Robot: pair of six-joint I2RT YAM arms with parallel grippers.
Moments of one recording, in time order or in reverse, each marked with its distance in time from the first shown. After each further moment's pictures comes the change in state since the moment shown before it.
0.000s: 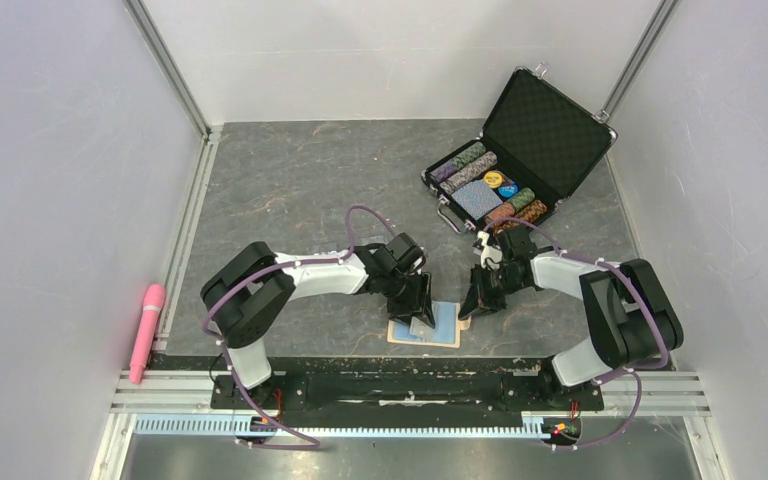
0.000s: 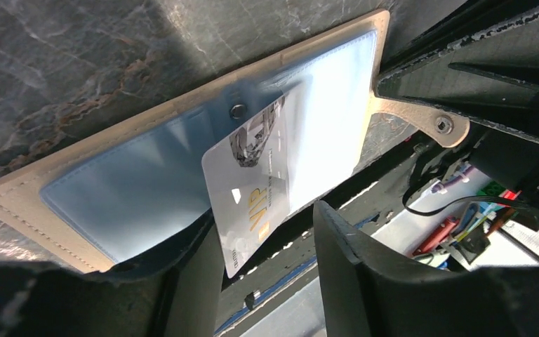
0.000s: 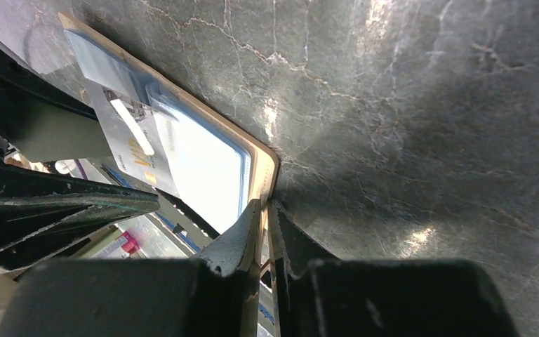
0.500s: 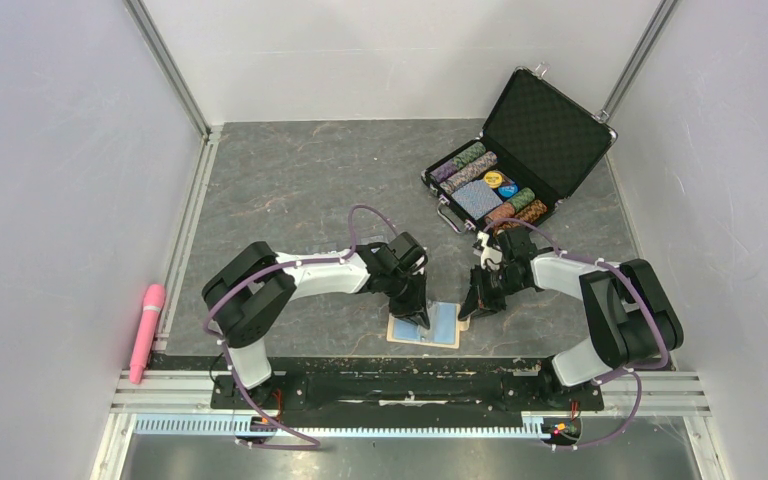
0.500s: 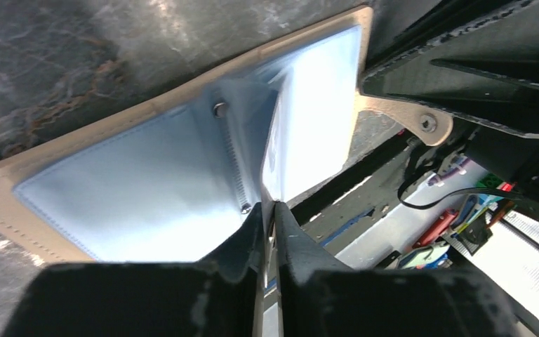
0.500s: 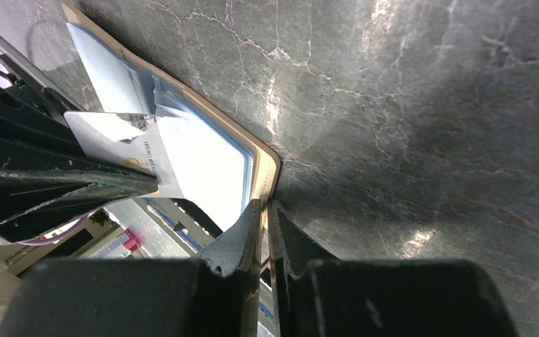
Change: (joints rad) left arm -0.008 0.006 0.023 -0.038 0.001 0.016; right arm 0.000 -0.002 -0.008 0.007 -0.010 0.000
